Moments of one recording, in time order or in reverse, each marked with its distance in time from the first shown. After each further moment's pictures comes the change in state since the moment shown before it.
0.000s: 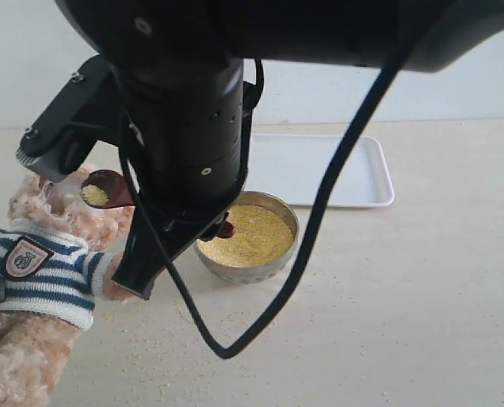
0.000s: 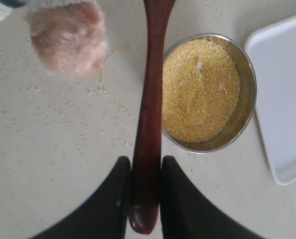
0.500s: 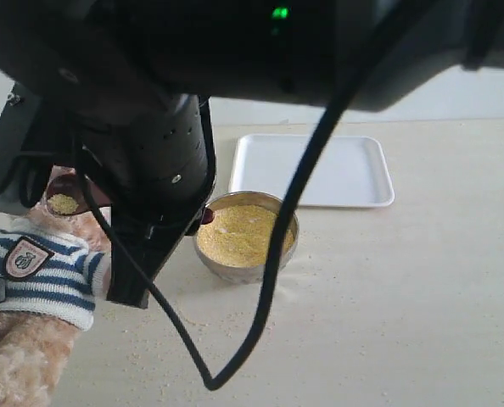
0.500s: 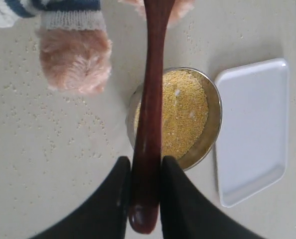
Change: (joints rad) left arm 0.000 0.000 0.000 0.000 0.000 0.000; right arm 0.075 0.039 -0.038 -0.141 0.002 -0.098
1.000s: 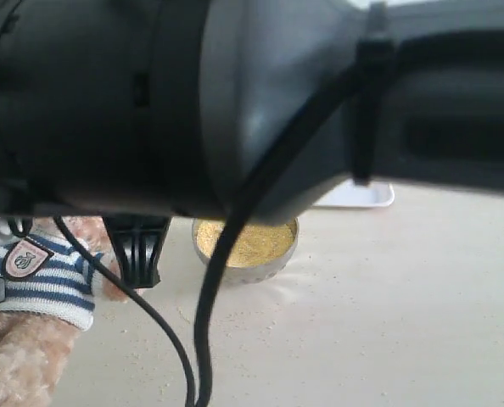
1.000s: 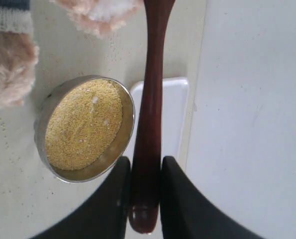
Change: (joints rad) left arm 0.000 0.000 0.000 0.000 0.000 0.000; right arm 0.093 0.067 0.000 -0.370 -0.010 -0.004
